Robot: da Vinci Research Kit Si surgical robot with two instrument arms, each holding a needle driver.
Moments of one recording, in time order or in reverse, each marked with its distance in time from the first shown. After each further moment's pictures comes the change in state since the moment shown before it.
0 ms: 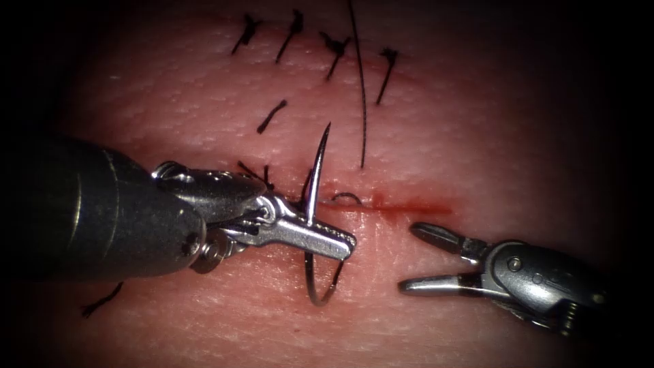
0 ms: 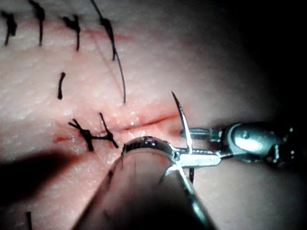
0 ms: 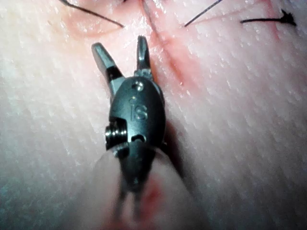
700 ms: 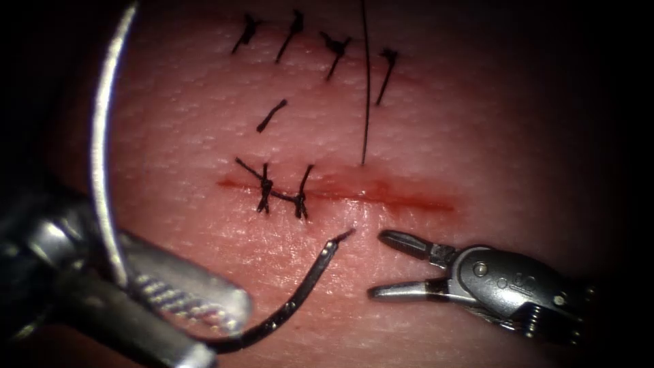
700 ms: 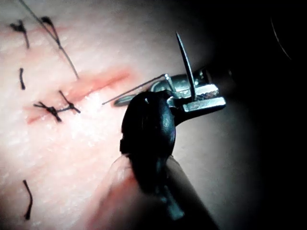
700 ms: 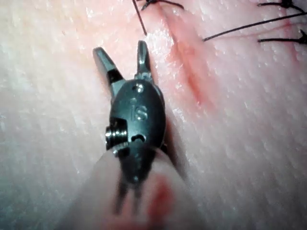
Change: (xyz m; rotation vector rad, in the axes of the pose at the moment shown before) right arm -0.001 -0.001 0.004 0.001 -0.056 -0.015; left arm 0.001 0.022 -0.001 -0.116 0.028 0.882
